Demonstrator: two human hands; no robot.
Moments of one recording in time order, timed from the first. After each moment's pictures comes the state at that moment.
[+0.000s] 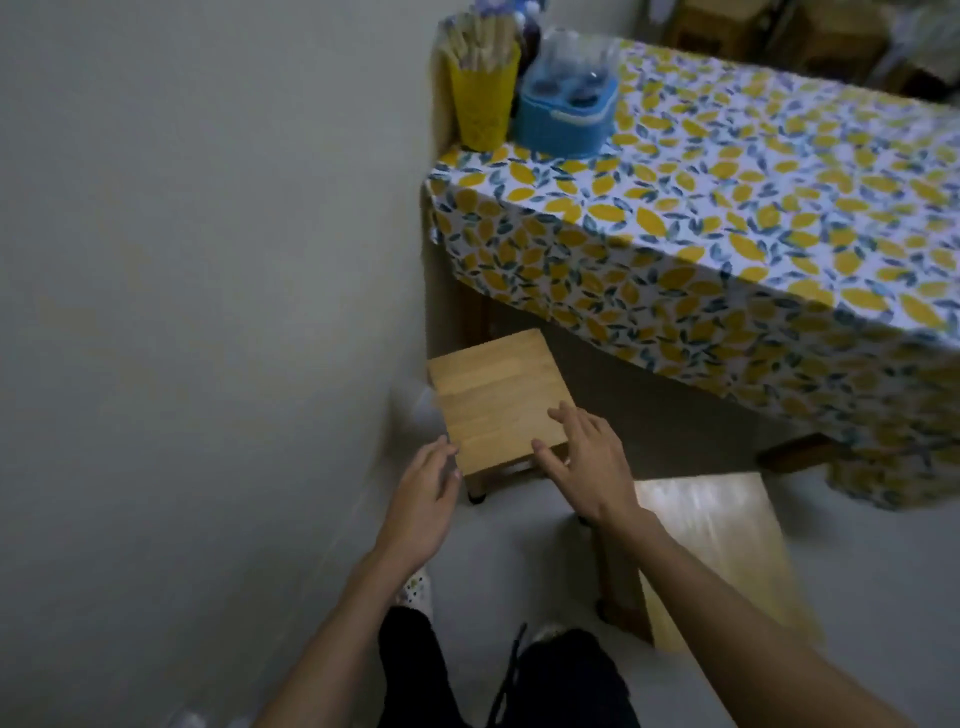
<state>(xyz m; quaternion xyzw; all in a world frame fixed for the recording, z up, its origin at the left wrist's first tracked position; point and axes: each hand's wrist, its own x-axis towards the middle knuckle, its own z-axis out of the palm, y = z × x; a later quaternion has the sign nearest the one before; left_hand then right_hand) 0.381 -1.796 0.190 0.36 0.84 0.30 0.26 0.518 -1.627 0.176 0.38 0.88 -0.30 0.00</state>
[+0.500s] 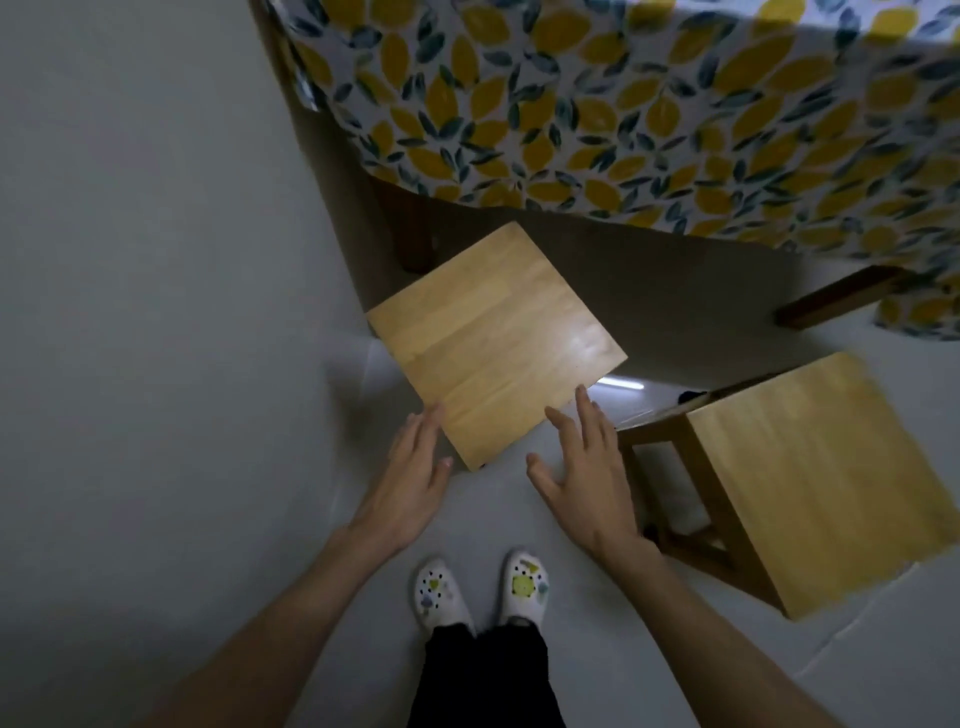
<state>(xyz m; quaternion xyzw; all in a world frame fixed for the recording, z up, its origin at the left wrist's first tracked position) 0.240 -1.748 -0.069 0.50 0.76 0.17 0.38 0.437 -1.659 -0.061 0.52 0.81 -0.27 -0.01</state>
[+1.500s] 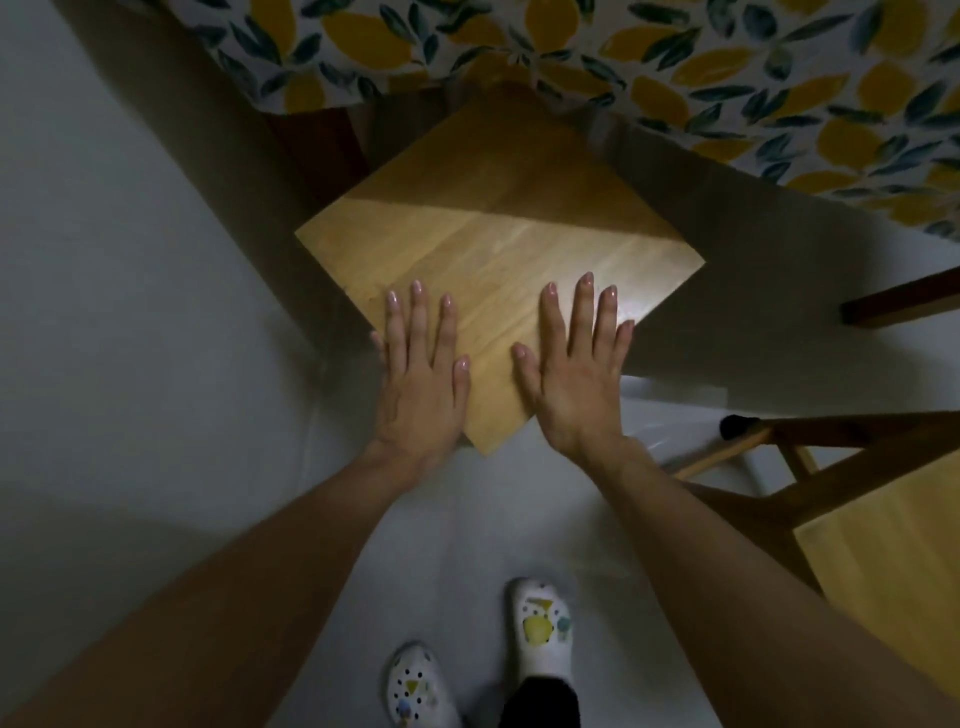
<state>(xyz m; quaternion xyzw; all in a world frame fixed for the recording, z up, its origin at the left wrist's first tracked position) 0.201 -1.525 -0.250 0.57 0.81 0.06 0.13 0.349 -1.451 -0.245 0.55 0.82 -0.17 0.01</state>
